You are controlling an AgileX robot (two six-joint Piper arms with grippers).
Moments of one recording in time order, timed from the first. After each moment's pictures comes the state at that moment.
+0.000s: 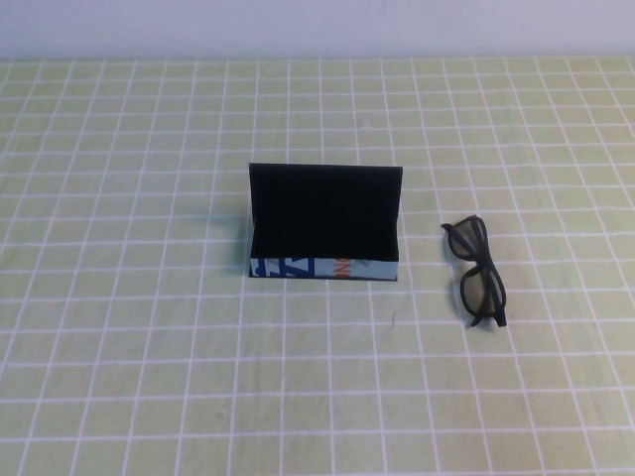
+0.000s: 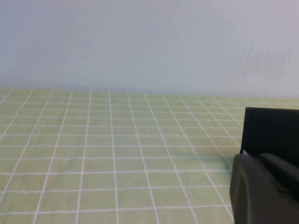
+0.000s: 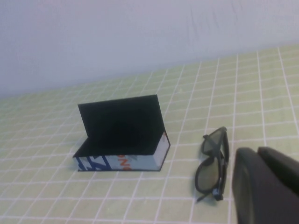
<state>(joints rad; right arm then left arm) 0.27 0.13 -0.15 0.52 0.20 -0.16 -0.17 0.04 0.03 -1.50 0.02 1.38</state>
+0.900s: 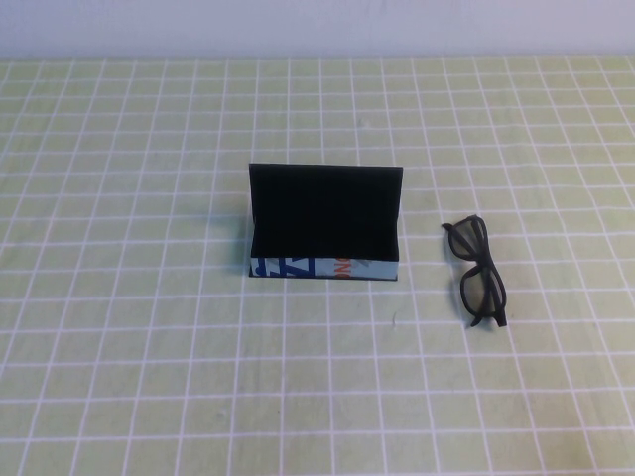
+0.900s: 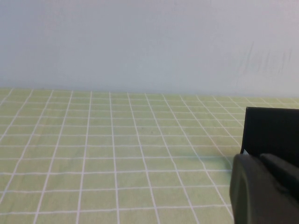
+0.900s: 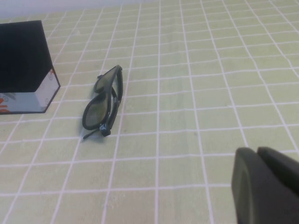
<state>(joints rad) 0.00 -0.01 0.03 0.38 0.32 -0.21 -0.17 0.04 0.03 -1.50 0.02 1.38</state>
